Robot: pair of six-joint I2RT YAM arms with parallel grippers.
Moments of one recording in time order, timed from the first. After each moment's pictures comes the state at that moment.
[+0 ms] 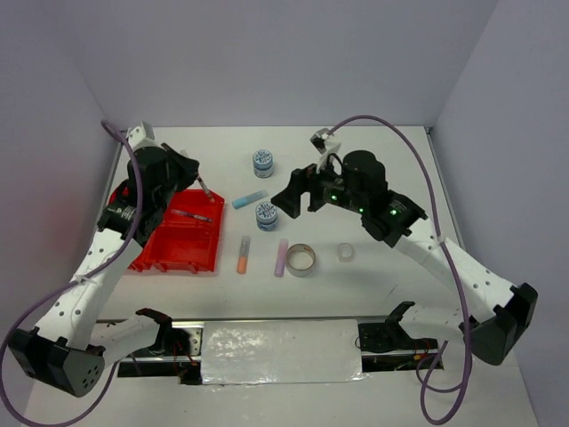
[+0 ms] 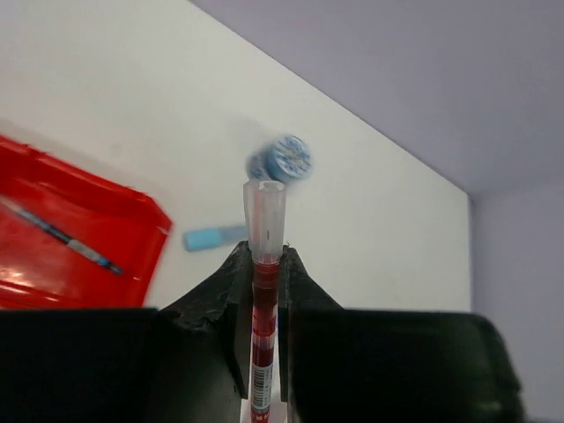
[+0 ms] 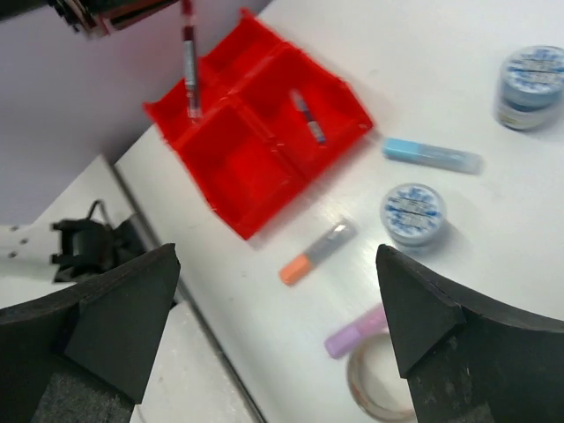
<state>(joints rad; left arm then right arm) -0.33 1.06 1.18 -0.42 -0.19 -0.74 0.72 1.20 1.21 -0.27 -0.28 0.32</state>
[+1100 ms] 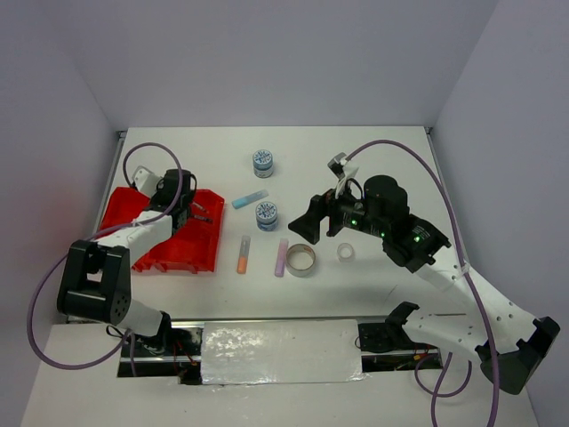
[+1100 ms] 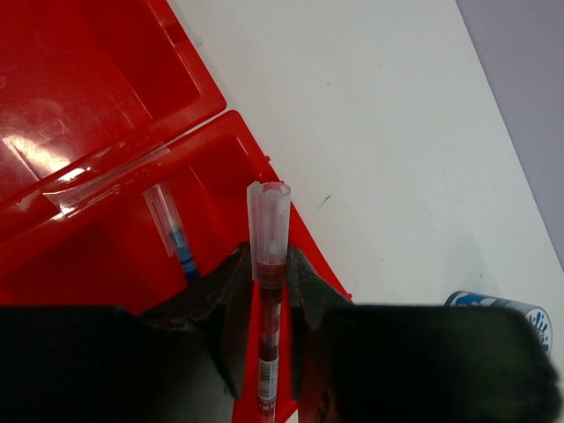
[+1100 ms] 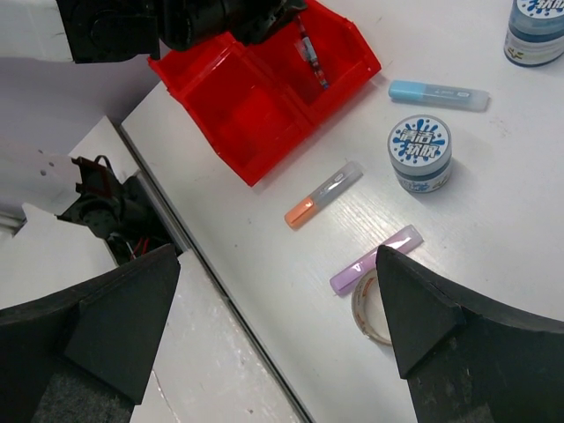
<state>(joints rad) -0.16 1.46 0.80 0.00 -0.59 -1.08 0.68 0.94 1.01 -0.36 -0.30 0.33</state>
